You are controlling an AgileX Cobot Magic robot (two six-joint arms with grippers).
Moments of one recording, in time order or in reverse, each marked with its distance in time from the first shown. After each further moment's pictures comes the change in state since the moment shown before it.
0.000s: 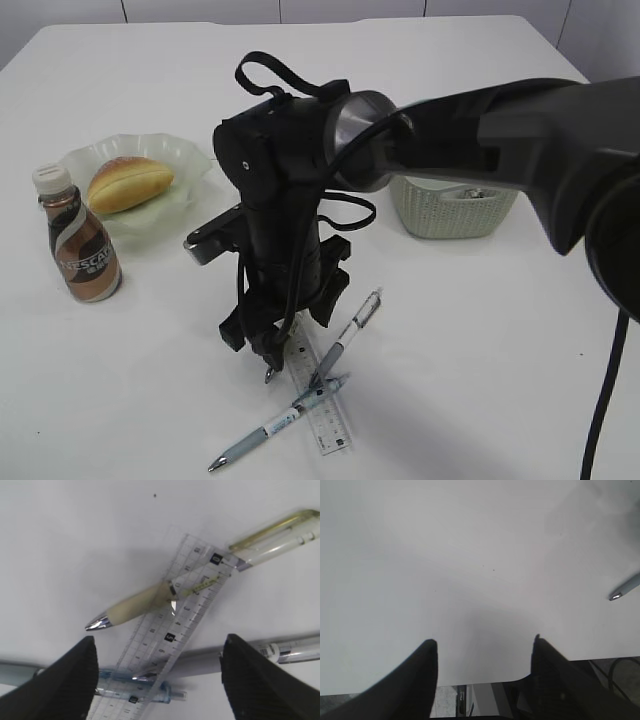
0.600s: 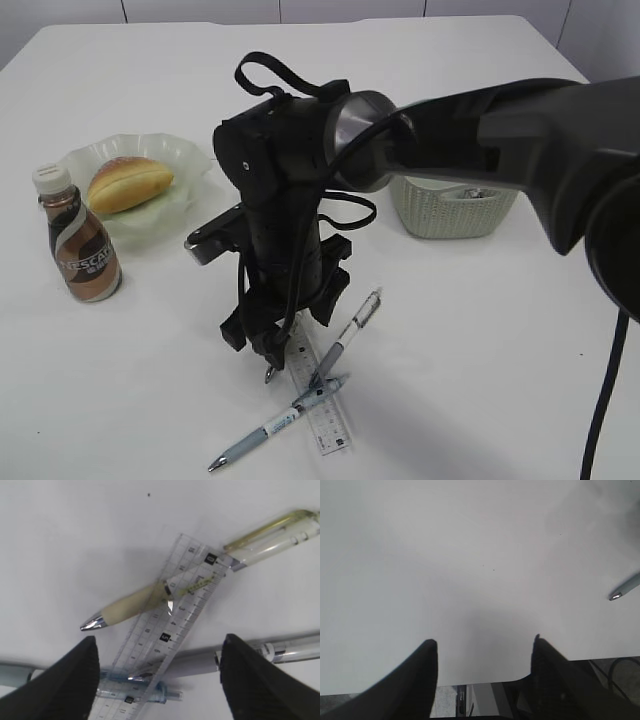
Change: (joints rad) left arm 0.000 0.000 0.000 0.000 0.000 0.000; right arm 0.000 0.000 0.000 -0.011 0.000 0.000
